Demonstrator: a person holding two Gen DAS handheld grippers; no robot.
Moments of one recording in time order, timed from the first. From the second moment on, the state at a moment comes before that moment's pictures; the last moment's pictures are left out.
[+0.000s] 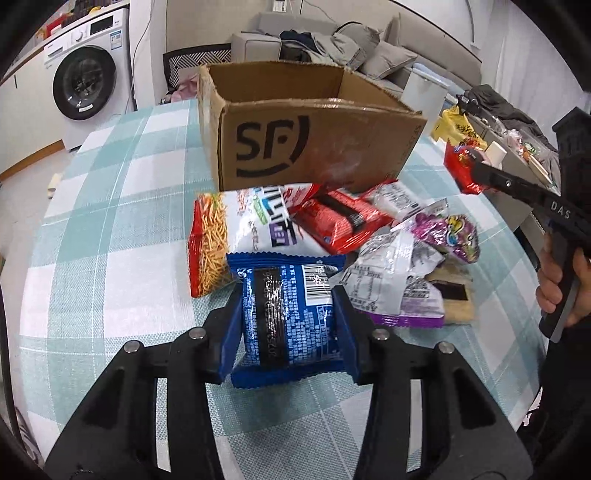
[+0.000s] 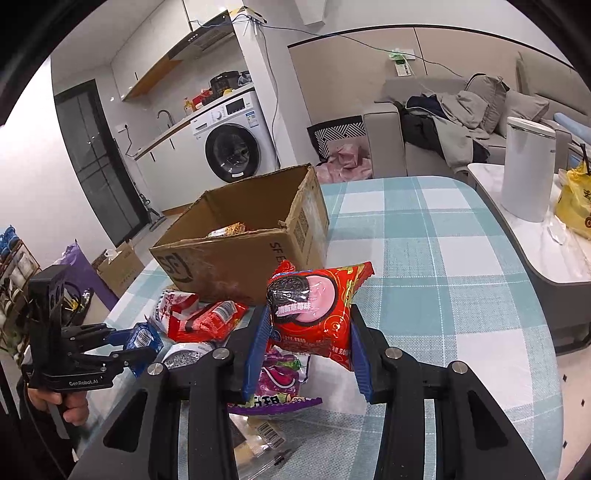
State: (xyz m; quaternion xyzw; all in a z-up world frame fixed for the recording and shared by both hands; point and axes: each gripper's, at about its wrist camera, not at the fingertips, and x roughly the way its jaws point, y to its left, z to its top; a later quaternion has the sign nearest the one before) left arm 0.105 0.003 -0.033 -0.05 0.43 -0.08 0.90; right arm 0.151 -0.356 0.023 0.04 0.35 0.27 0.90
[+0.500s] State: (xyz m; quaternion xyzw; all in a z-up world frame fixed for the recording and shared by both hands) left arm 0.088 -0.005 0.002 -0.04 0.37 -0.09 0.92; right arm 0.141 -0.344 0.033 0.05 0.33 0.30 0.89
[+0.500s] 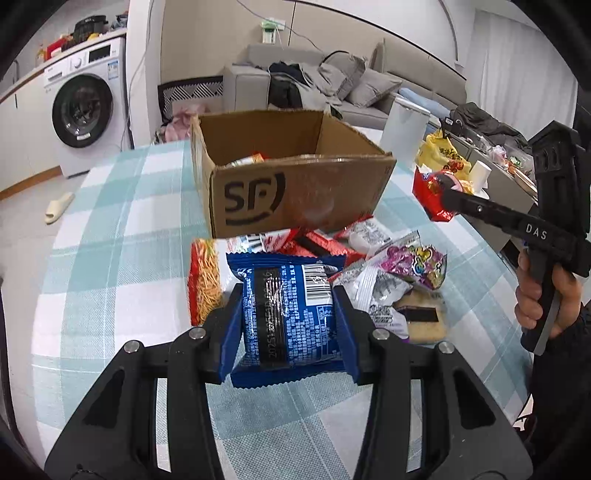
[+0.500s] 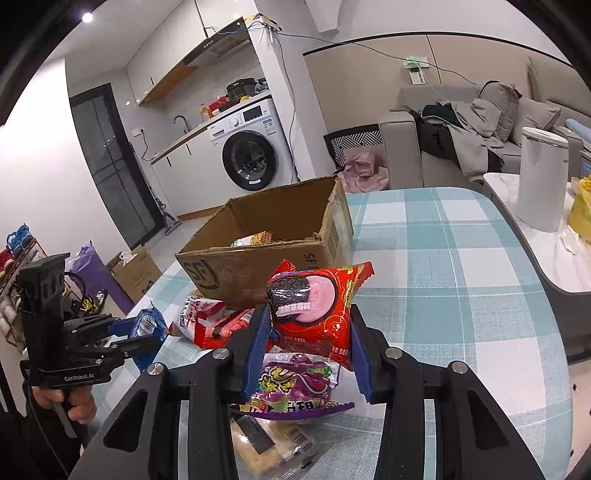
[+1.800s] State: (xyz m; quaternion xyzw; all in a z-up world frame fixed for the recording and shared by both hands) left arm 0.111 0.010 0.044 -0.05 0.31 -0.04 0.95; right arm 0.130 -0.307 0.068 0.05 0.28 0.35 0.89
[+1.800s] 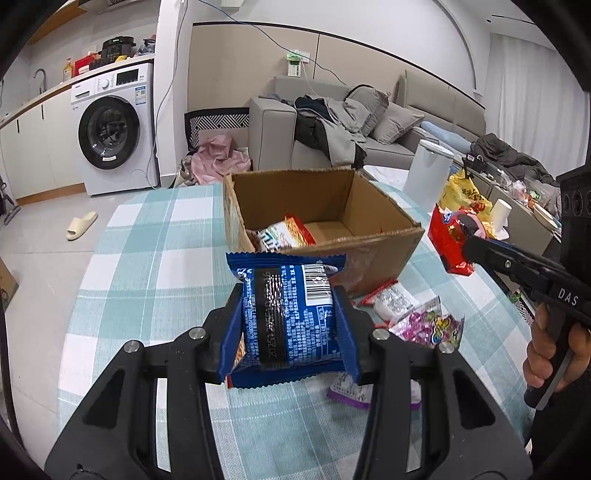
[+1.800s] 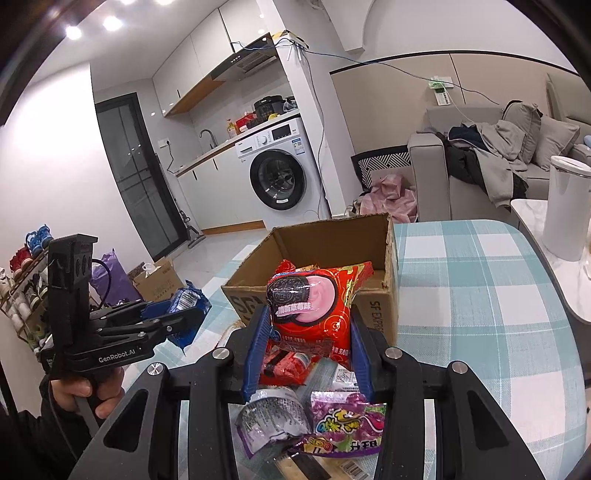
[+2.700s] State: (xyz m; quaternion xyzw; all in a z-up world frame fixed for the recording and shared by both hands) left arm 0.148 0.006 0.067 -0.05 0.29 -0.03 0.96; right arm 0.161 -0.281 0.091 0.06 0.28 0.33 0.90
